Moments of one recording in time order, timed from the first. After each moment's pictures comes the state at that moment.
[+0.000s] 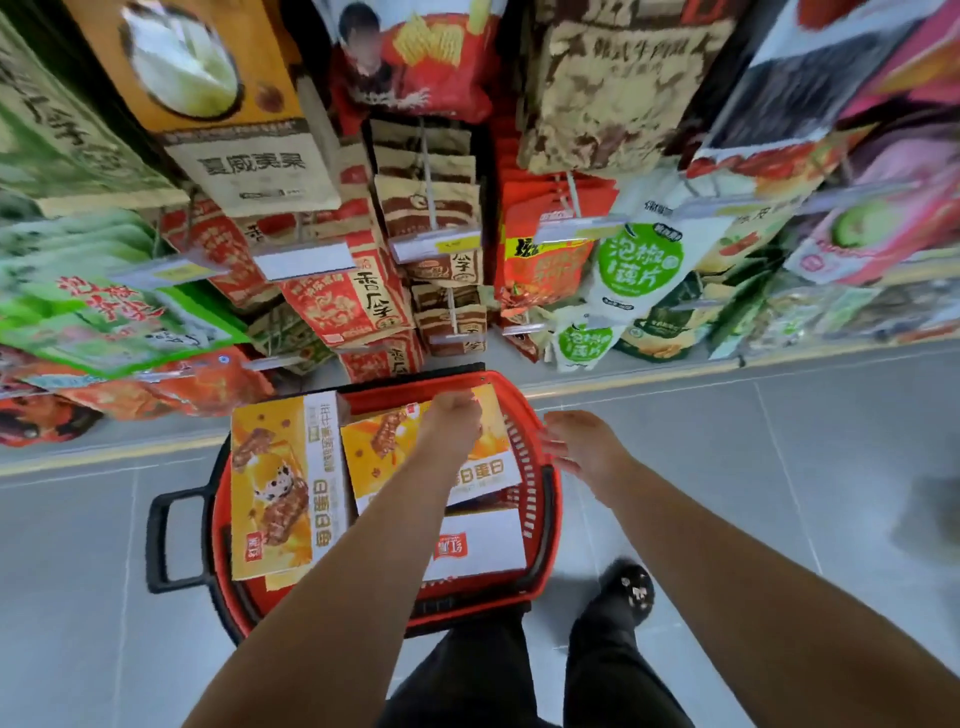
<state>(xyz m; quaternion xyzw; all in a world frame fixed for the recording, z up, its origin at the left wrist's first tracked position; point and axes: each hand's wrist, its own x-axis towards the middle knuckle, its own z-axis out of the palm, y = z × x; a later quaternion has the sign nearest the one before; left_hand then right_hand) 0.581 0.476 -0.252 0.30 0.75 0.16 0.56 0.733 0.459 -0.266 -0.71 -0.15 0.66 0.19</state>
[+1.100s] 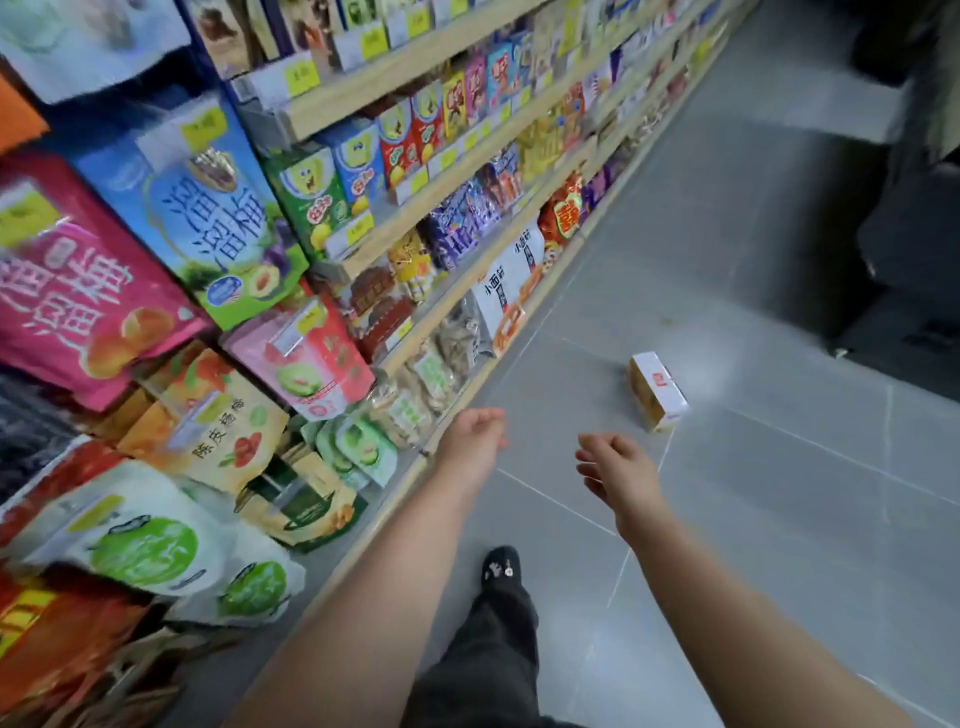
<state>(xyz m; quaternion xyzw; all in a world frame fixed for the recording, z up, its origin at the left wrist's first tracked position) 1.188 0.372 -0.153 0.63 0.44 0.06 0.64 1.267 0.225 -0.167 -0.71 0.06 0.31 0.63</state>
